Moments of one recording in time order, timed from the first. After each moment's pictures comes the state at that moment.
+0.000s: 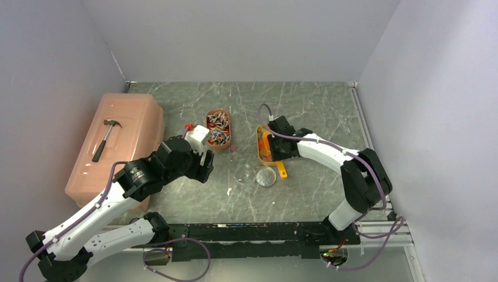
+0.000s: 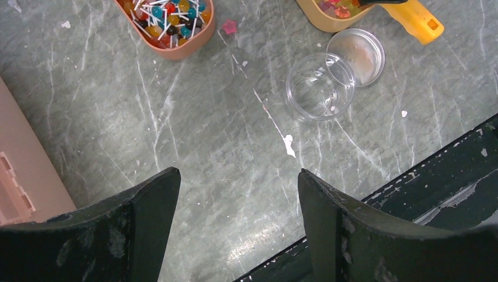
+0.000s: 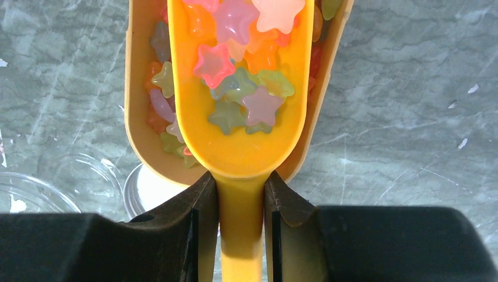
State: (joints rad) left arm -0.83 0.84 0.99 -0.80 -0.21 -0.23; right arm 0.58 1.61 1.02 -0.50 0.11 0.34
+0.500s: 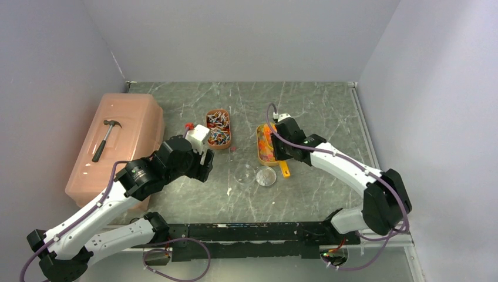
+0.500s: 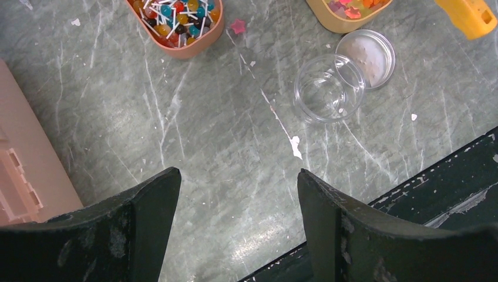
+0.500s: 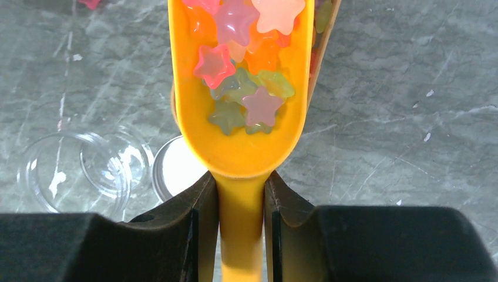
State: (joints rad) left arm -0.83 0.85 0.99 -0.80 -0.23 -0.23; right arm 0.61 1.40 0.95 -0.47 0.14 0.32
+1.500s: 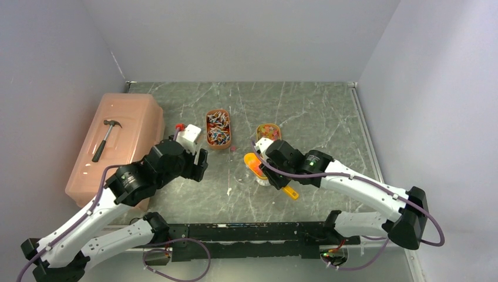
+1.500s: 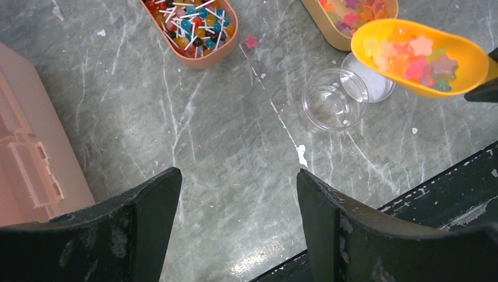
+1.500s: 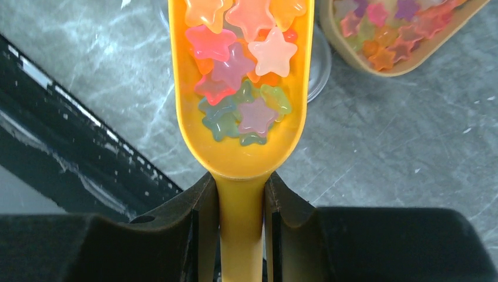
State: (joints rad) left arm -0.83 0.78 0.99 -0.81 -0.28 -0.23; right arm 0.96 1.15 0.98 -0.80 0.10 0.14
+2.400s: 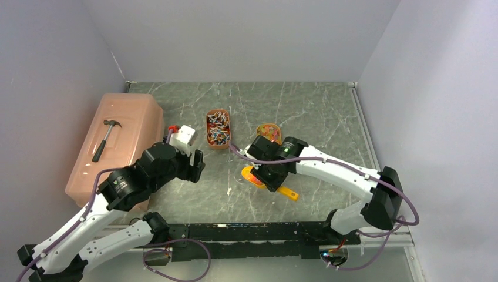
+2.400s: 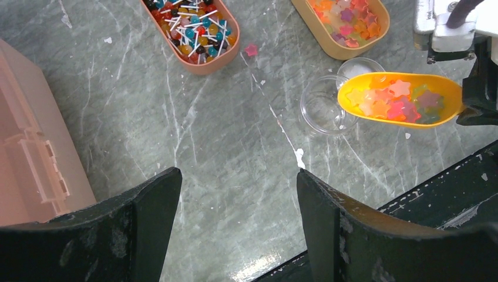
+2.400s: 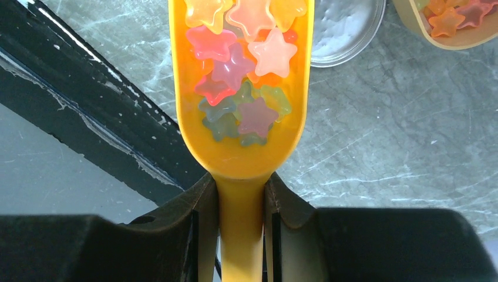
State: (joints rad) left arm -0.83 0.72 0.99 -0.81 -0.29 -0.23; right arm 1.00 1.42 1.21 -1.10 0.02 0.09
